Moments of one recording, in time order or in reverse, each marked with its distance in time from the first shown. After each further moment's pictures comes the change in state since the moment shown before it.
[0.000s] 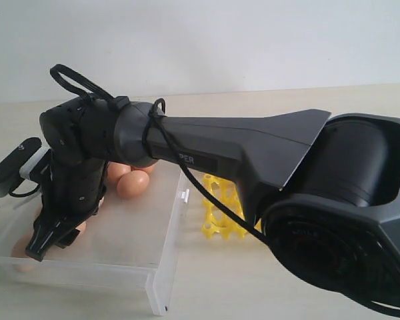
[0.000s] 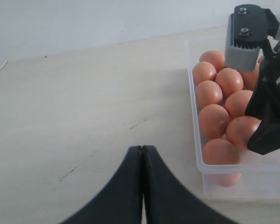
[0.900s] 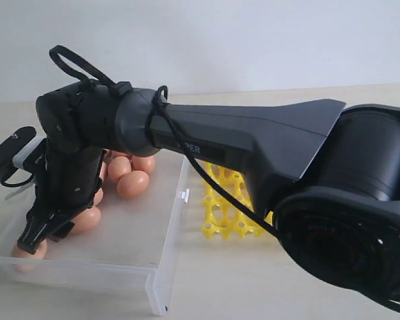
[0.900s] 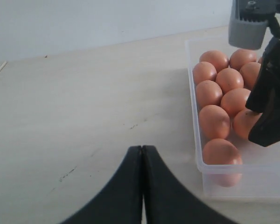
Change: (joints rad) left arm 0.000 0.000 0.000 0.000 0.000 0.000; right arm 0.000 -0.037 0.002 0.025 0.018 -0.007
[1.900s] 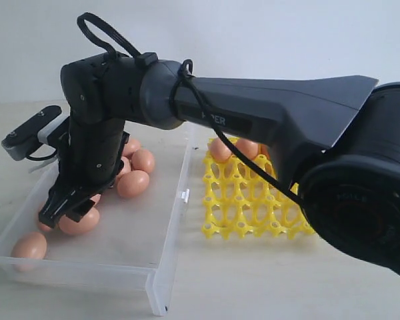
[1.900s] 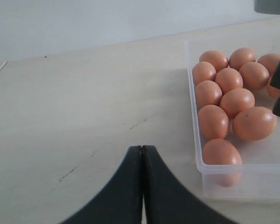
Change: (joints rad) left arm 0.000 0.000 0.000 0.000 0.000 0.000; right arm -0.059 -0.053 0.016 -0.009 0.067 0.022
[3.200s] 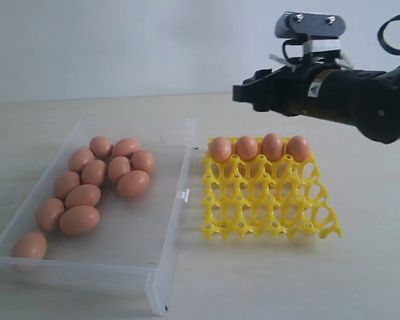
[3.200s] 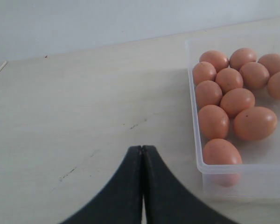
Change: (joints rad) left arm 0.000 0.000 0.000 0.000 0.000 0.000; right arm -0.504 -0.663 1.149 -0.213 -1.266 0.600
